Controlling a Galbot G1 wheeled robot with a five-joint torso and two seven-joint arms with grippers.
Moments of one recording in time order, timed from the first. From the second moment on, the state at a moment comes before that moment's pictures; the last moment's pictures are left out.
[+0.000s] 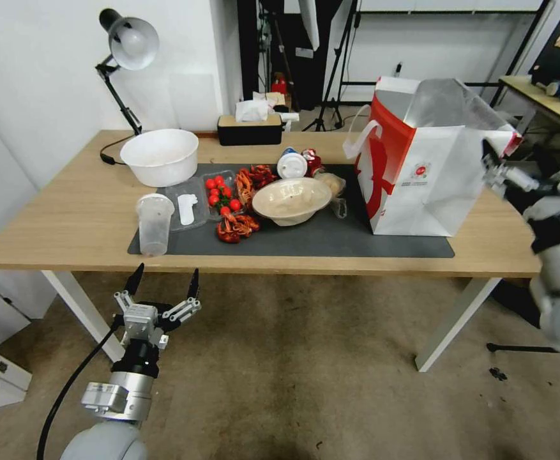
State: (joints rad) left arm 1.73 -1.26 -0.53 -2.17 -0.15 -0.26 -0.10; right arm -1.41 1.03 0.86 2.18 0.78 0.03 -0.05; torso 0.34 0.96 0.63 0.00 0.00
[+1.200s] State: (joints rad) left arm 1.72 -1.26 -0.52 -2.07 -0.16 -0.33 -0.08; right arm -1.68 1.44 0.77 2.00 0.43 0.28 -0.29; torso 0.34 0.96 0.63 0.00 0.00
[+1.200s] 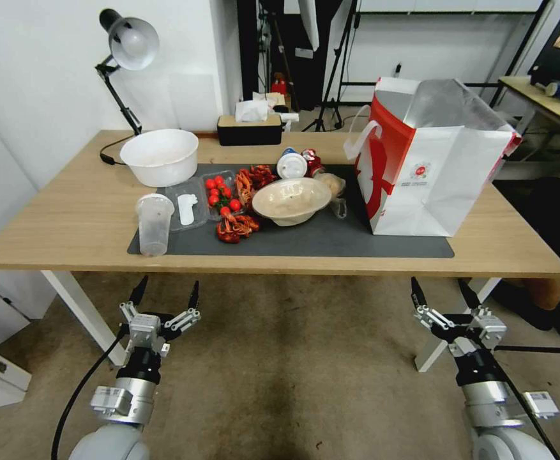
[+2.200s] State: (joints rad) left arm 1.72 -1.27 -0.52 -2.06 -0.15 -0.34 -0.08; right arm -1.68 1.45 0.76 1.98 0.43 0.30 -0.29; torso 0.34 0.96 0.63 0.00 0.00
